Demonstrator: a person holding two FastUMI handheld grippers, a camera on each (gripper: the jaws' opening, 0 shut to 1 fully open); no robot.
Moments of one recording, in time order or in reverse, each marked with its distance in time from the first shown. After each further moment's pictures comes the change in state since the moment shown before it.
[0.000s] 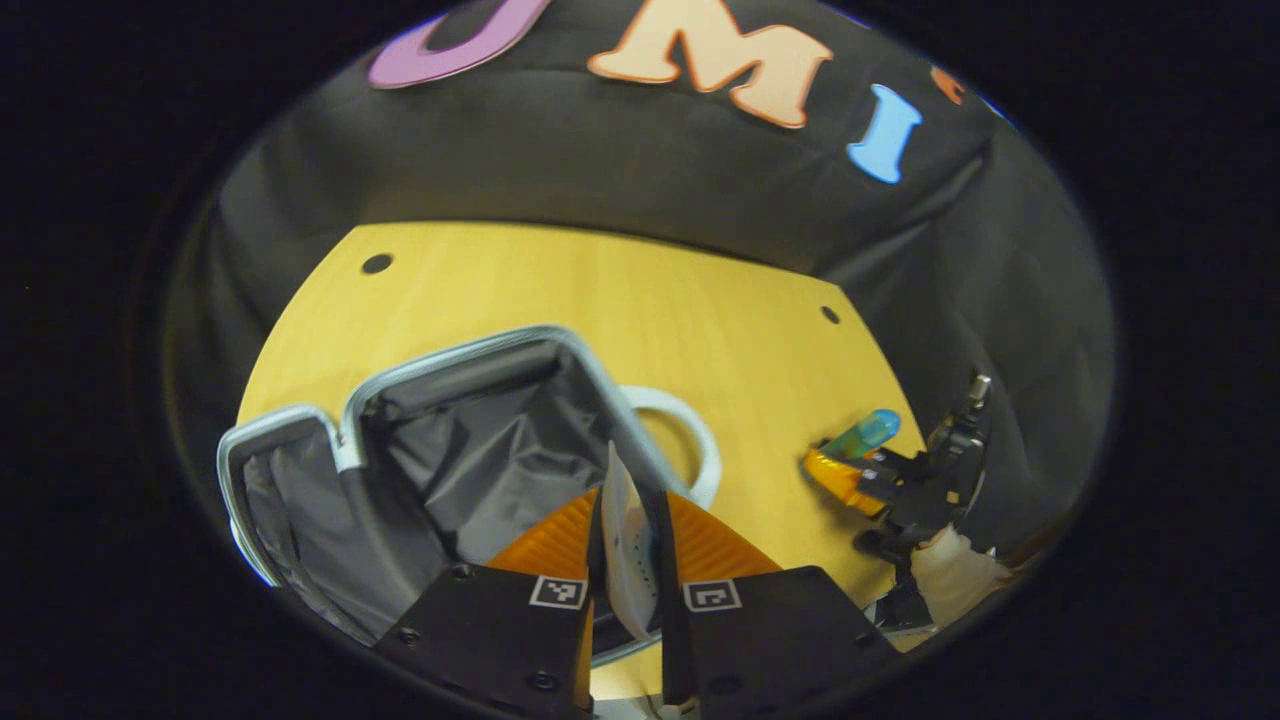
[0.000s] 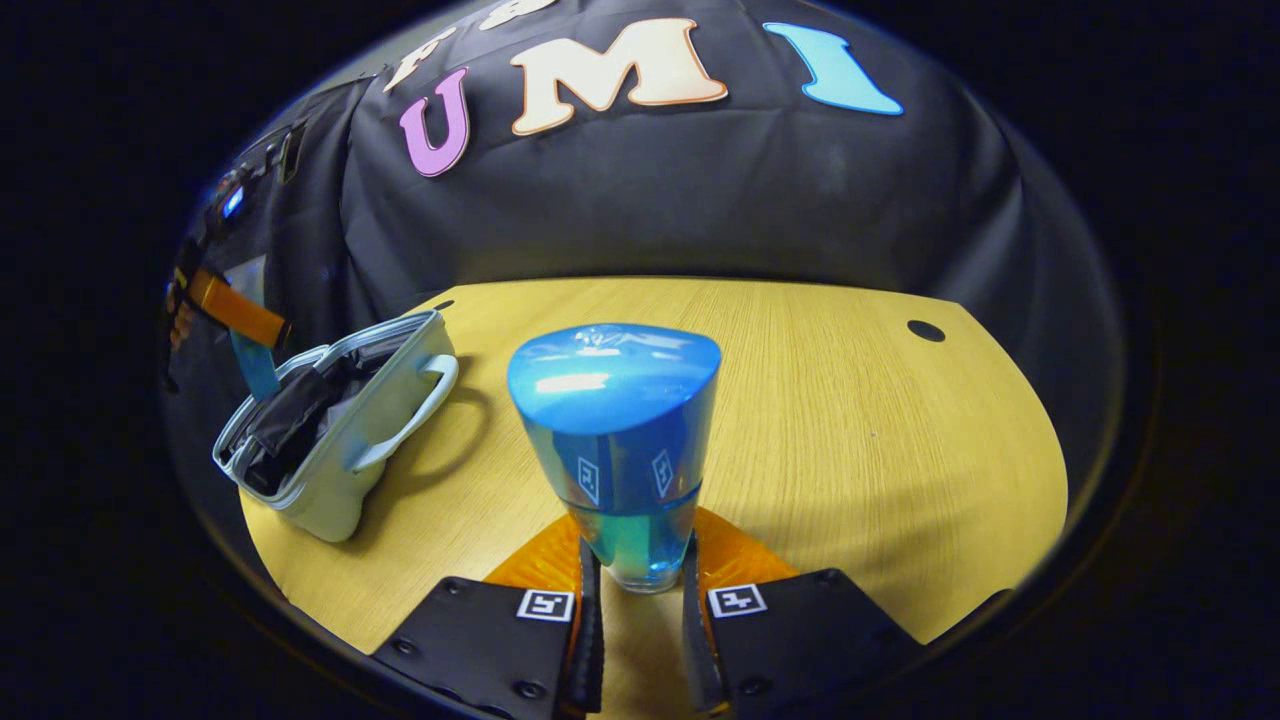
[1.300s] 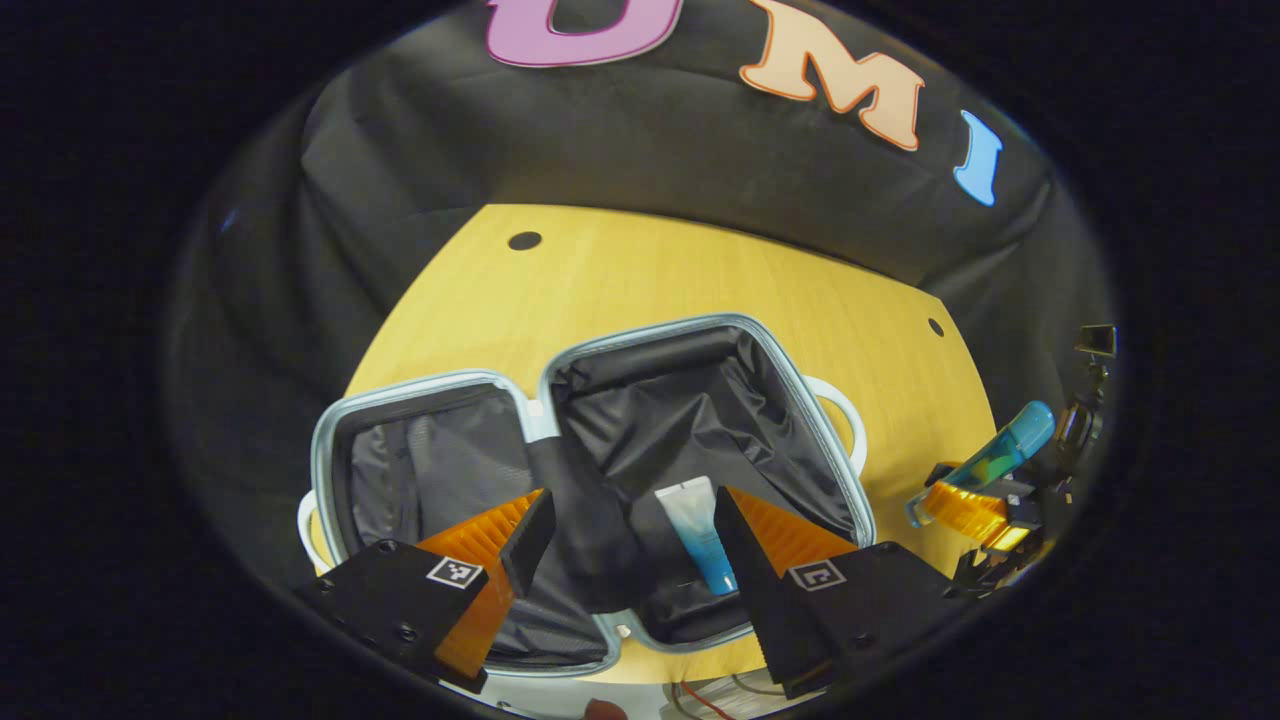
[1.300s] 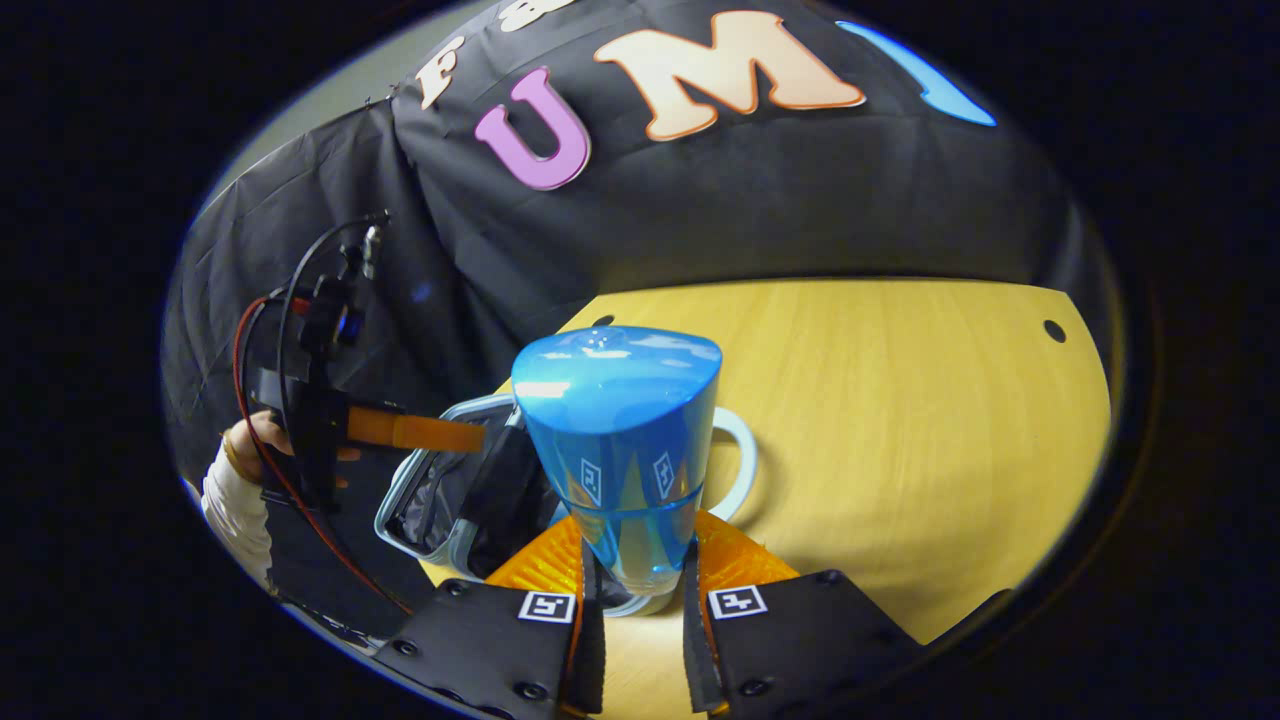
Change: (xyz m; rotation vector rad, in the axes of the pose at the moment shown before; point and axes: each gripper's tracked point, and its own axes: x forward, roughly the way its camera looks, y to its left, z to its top) left arm -0.043 0.137 -0.015 -0.062 -0.040 0.227; right arm -0.051 0.233 0.065 0.113 0.152 0.350
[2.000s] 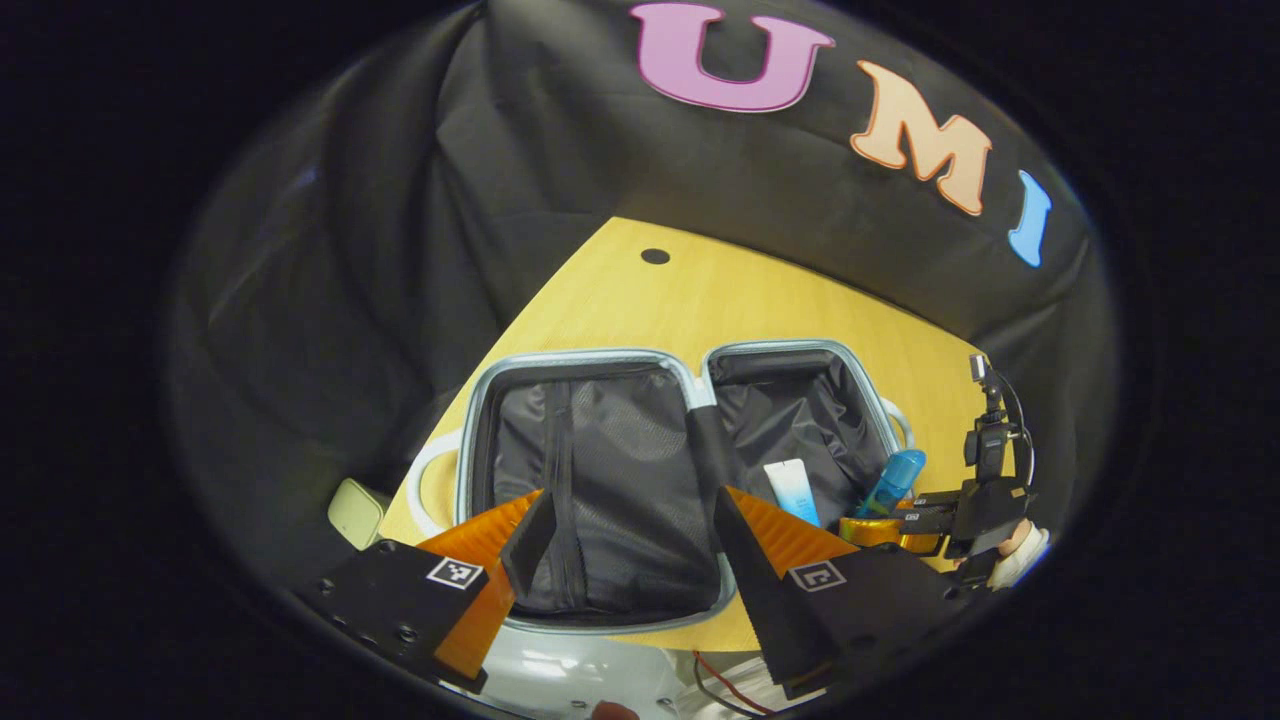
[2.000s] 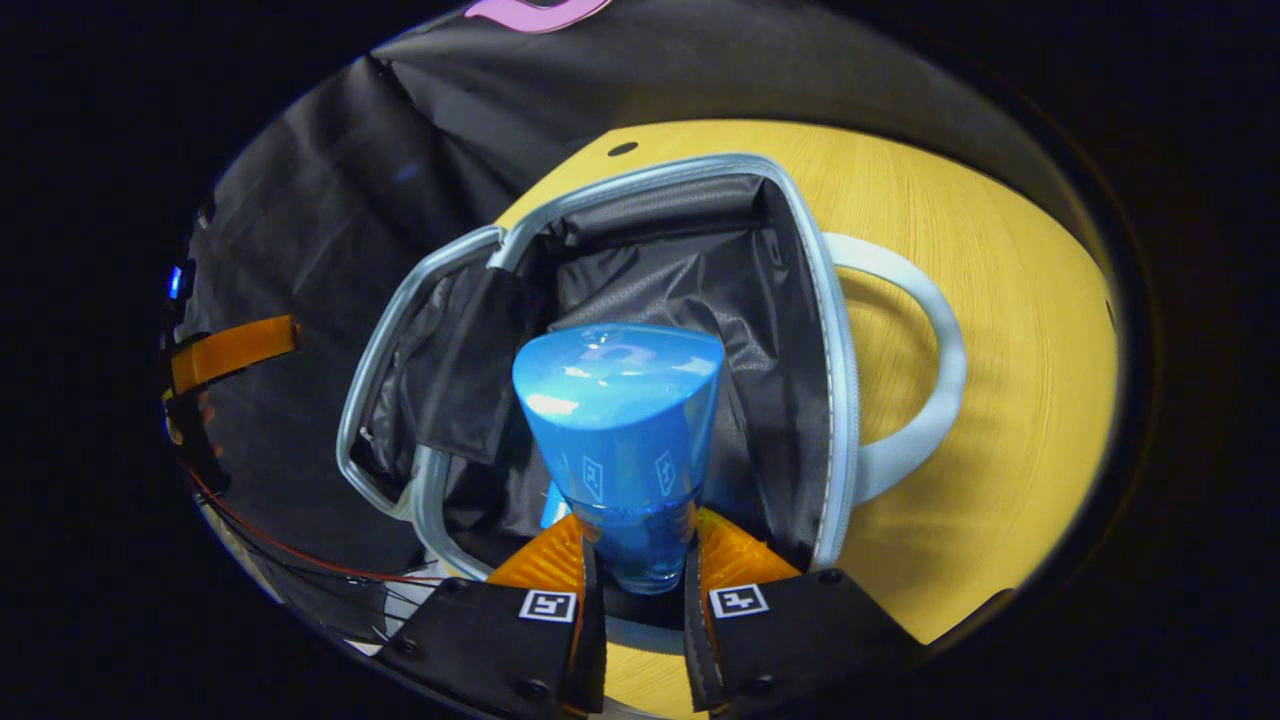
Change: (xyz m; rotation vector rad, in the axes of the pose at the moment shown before) left arm -0.080 0.100 -0.042 -0.165 -0.065 0.142; right arm 0.077 0.020 -0.092 -0.062 0.461 -0.070
